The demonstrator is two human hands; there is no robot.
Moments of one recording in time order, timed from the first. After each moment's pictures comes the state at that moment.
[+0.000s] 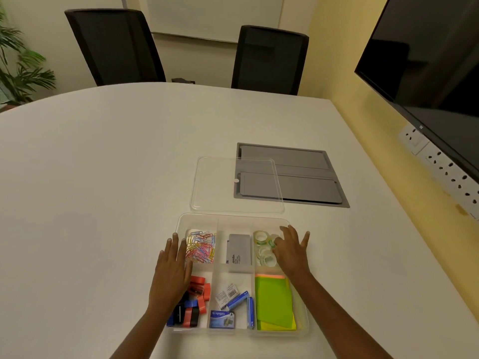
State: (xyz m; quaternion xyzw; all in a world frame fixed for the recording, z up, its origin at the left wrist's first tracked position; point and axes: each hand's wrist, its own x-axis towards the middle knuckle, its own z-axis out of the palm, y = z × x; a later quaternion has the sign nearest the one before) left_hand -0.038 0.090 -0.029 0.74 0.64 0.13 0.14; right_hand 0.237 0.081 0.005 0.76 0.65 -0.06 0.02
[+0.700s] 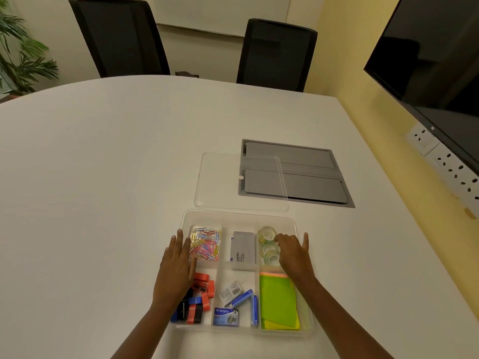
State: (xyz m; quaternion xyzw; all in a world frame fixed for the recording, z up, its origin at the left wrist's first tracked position) left_hand -0.040 0.089 -0.031 0.73 0.64 0.15 0.18; right_hand 0.239 0.078 -0.013 0.74 0.68 0.02 -0.01
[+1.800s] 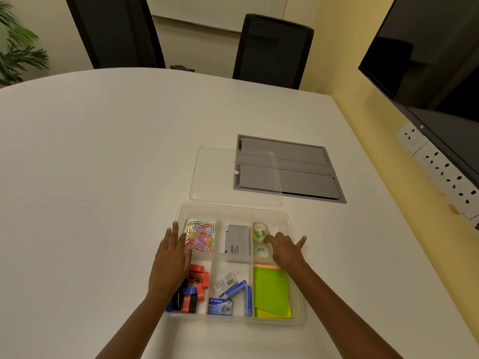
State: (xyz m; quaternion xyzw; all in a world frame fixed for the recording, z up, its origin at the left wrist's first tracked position) left_hand -0.038 0.086 -0.017 0.72 0.64 0.15 0.21; right_hand 0.224 0.074 0.021 0.76 0.63 -0.16 0.10
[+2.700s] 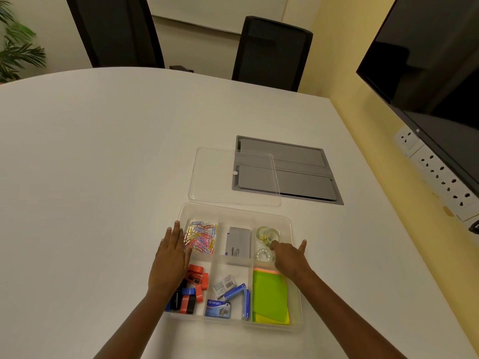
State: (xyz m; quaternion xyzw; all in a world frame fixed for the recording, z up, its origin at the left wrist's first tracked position) left_hand -0.035 0.087 -0.021 0.71 0.64 0.17 0.23; right_hand 0.230 0.060 0.023 0.75 0.63 -0.17 0.12
